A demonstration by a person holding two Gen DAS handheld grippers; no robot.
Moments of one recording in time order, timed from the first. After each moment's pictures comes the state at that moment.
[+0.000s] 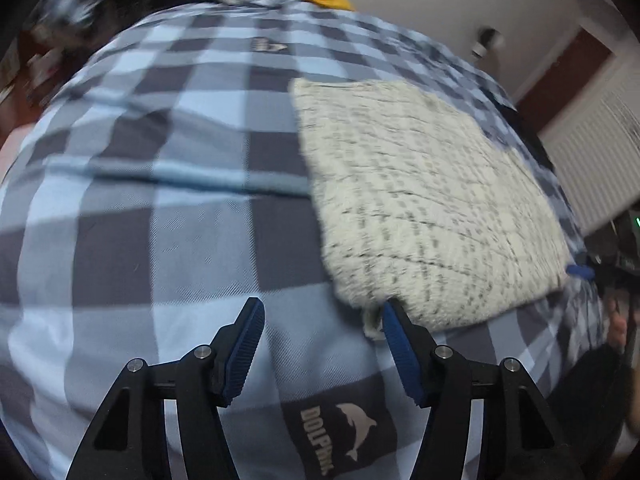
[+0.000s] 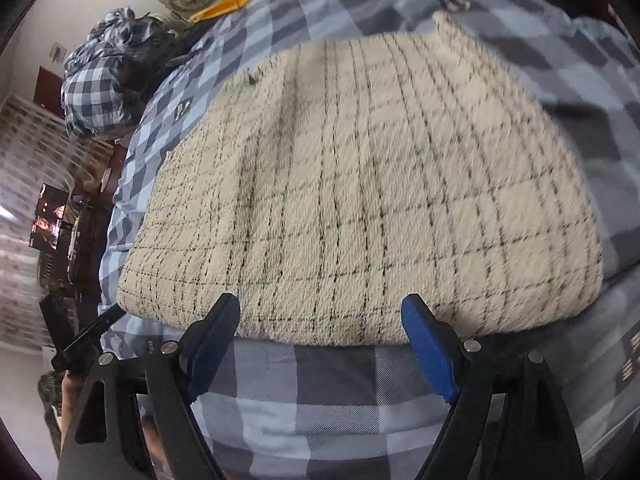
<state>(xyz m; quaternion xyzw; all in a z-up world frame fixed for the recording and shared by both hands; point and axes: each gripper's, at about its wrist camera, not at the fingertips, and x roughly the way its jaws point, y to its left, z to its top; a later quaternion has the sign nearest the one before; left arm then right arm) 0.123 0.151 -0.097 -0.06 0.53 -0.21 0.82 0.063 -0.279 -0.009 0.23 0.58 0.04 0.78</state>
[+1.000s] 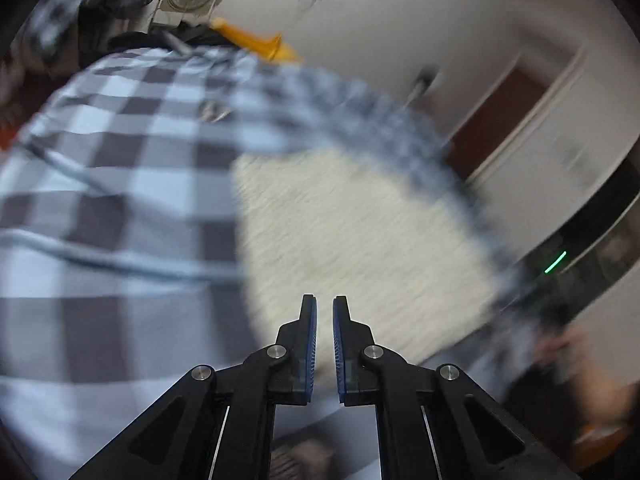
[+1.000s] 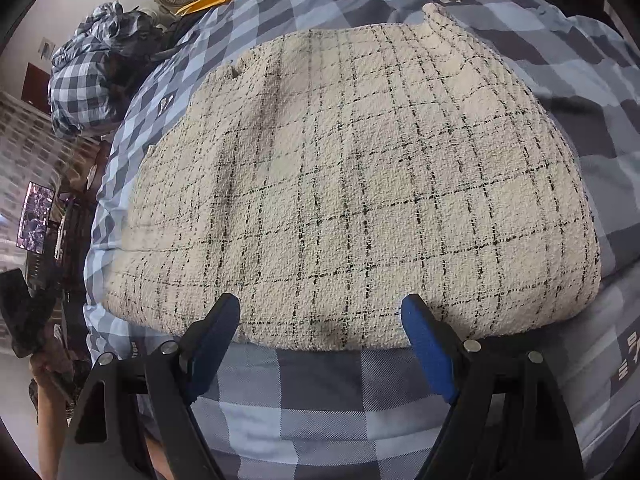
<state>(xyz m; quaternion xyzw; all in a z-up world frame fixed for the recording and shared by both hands) 0.134 0.169 -0.047 -0.09 0.47 -0.28 0.83 0.057 -0.273 -0.013 0.21 0.58 0.02 0.78</state>
